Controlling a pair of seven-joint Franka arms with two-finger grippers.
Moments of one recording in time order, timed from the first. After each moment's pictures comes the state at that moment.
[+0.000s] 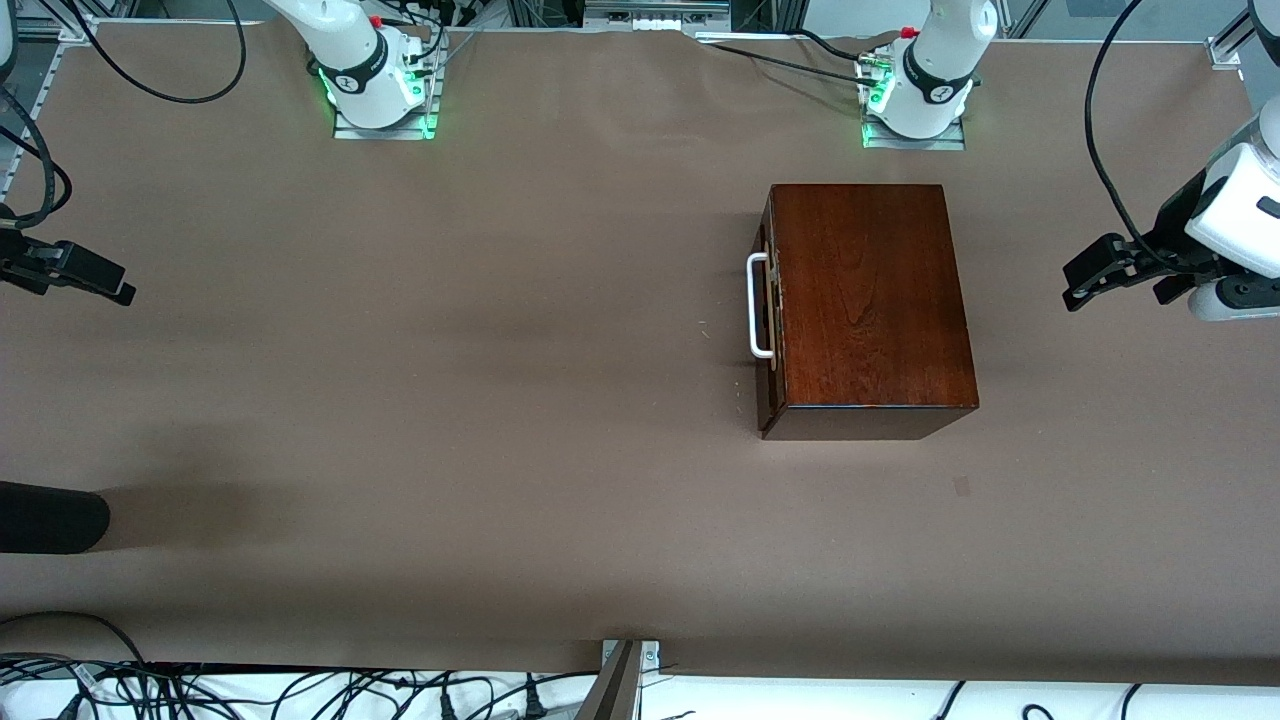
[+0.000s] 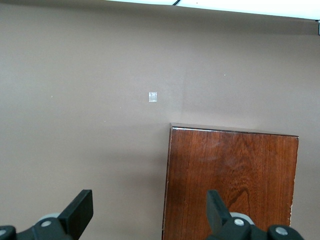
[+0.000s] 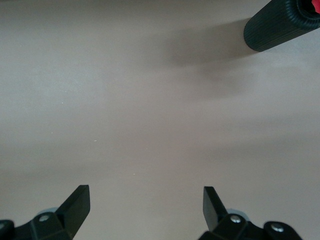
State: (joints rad) left arm 0.21 0.10 -0.31 -1.49 0.06 1.65 -0.20; right arm 0.09 0.14 -0.19 -1.49 0.02 1.63 0.03
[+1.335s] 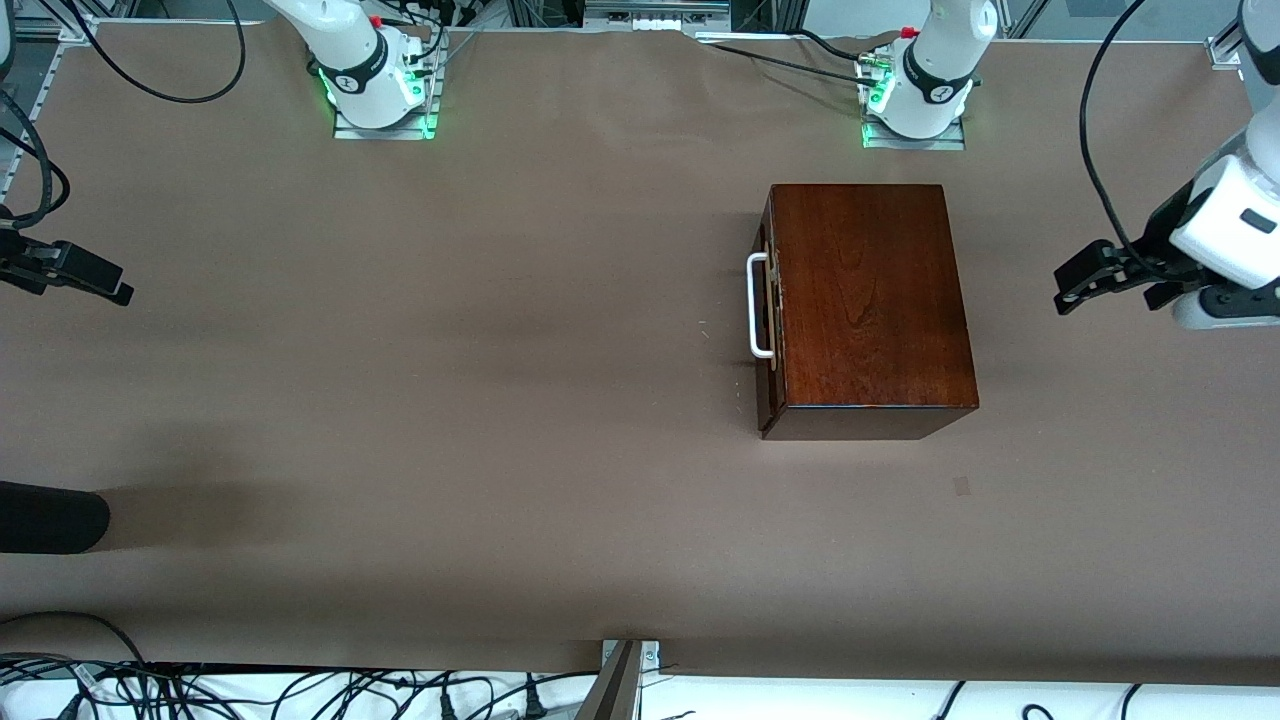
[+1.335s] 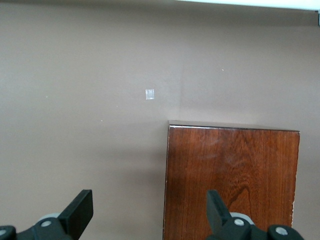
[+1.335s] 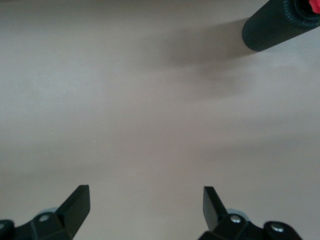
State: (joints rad) left arm 0.20 0.13 -0.31 -1.49 0.06 1.65 -0.18; right arm 0.09 0.14 -0.19 -1.49 0.02 1.63 0.03
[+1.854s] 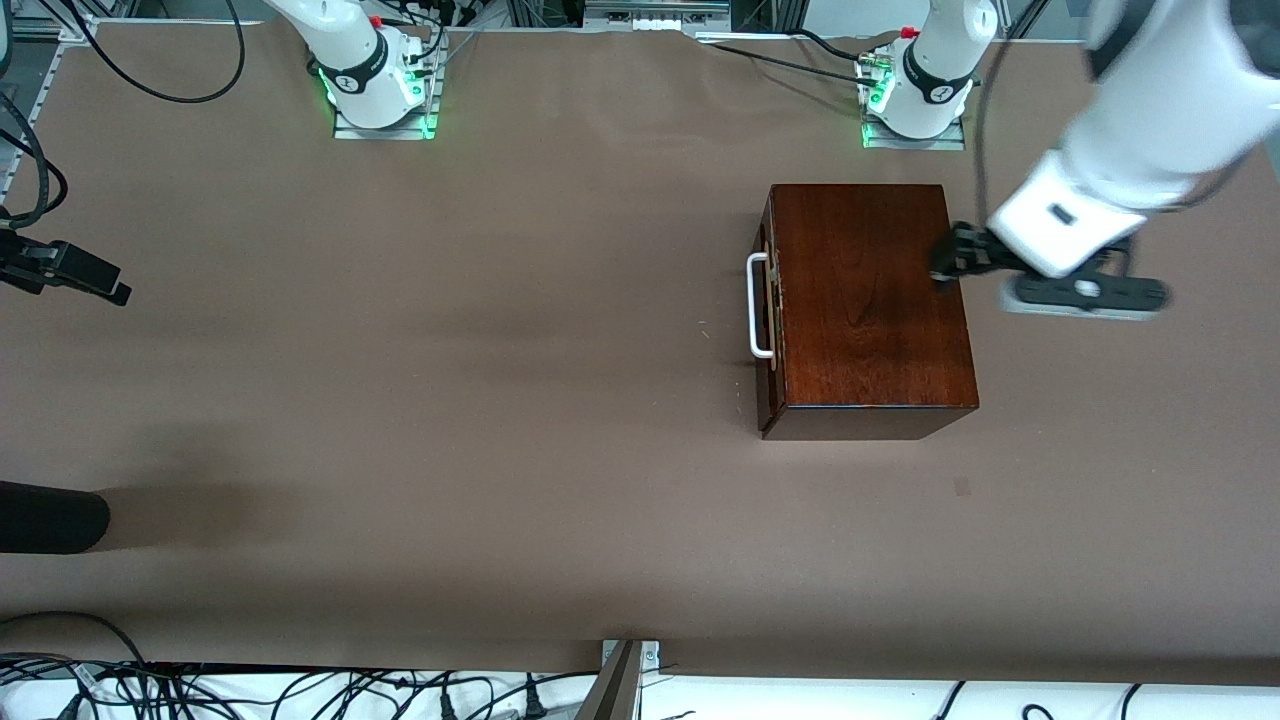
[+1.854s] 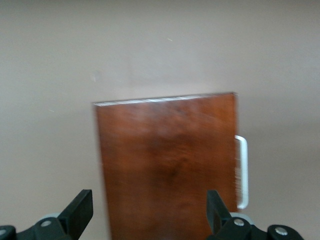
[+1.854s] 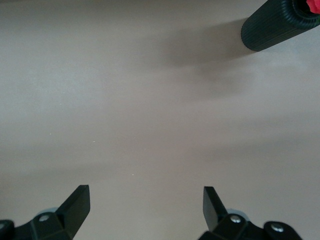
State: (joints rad) left arm -0.02 0.16 -0.35 -1.49 0.05 1.62 -0.33; right arm 0.09 0.14 -0.20 -1.49 0.02 1.63 0.03
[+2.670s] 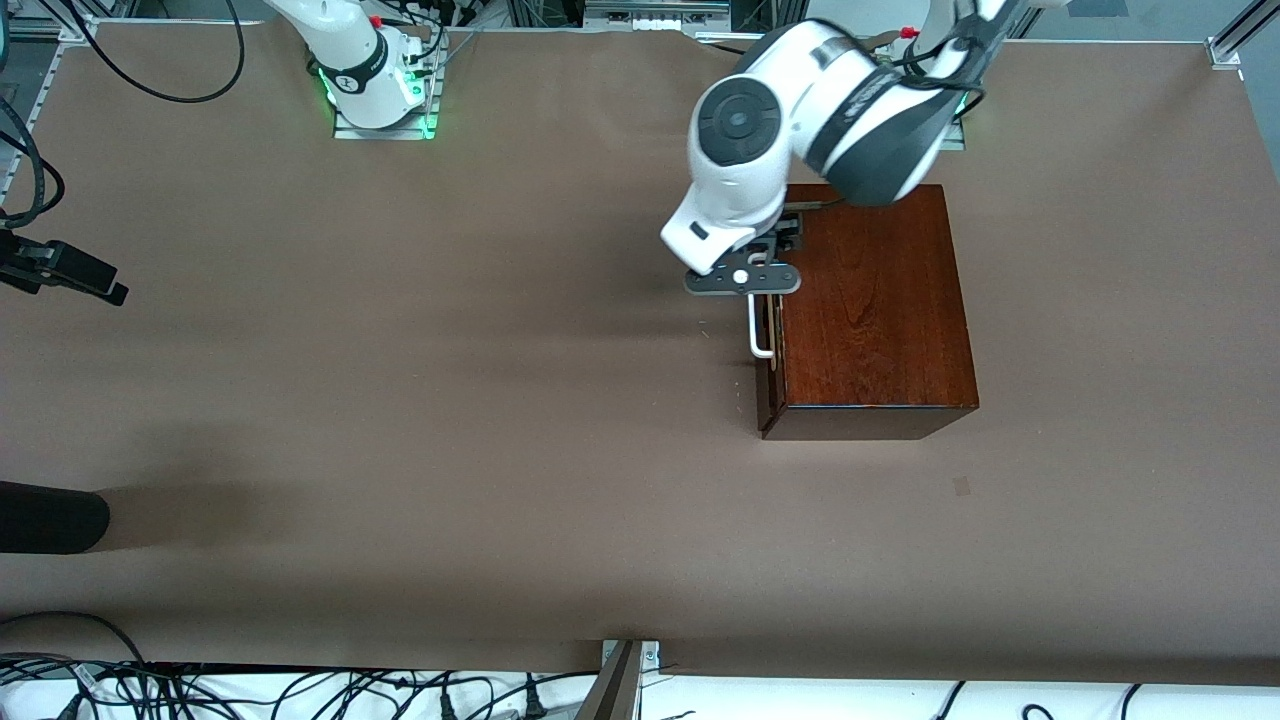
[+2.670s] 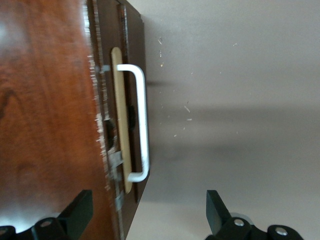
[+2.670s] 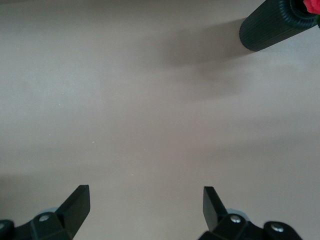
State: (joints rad) left arm -0.41 0.42 -0.35 -1.49 0.12 1.65 -0.79; right arm 0.09 0.14 -0.20 -1.49 0.02 1.63 0.03
